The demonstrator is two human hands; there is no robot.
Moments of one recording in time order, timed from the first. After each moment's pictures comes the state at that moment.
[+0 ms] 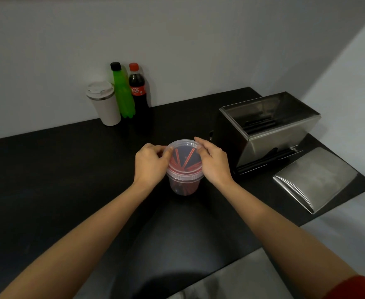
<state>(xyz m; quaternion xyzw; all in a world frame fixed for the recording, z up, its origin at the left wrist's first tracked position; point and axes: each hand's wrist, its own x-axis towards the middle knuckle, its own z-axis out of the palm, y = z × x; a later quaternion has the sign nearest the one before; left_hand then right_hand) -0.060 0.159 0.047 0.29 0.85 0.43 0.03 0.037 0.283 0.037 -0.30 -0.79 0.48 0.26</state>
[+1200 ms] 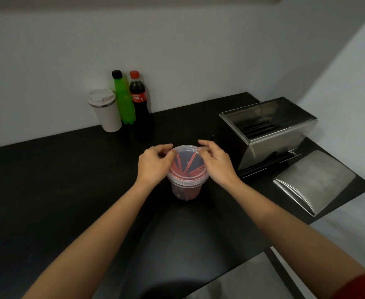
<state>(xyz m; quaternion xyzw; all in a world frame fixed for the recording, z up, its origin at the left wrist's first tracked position) -0.072 0.165 0.053 0.26 0.82 0.49 0.12 0.038 0.294 0.043 -0.29 -0.79 0.49 0.22</state>
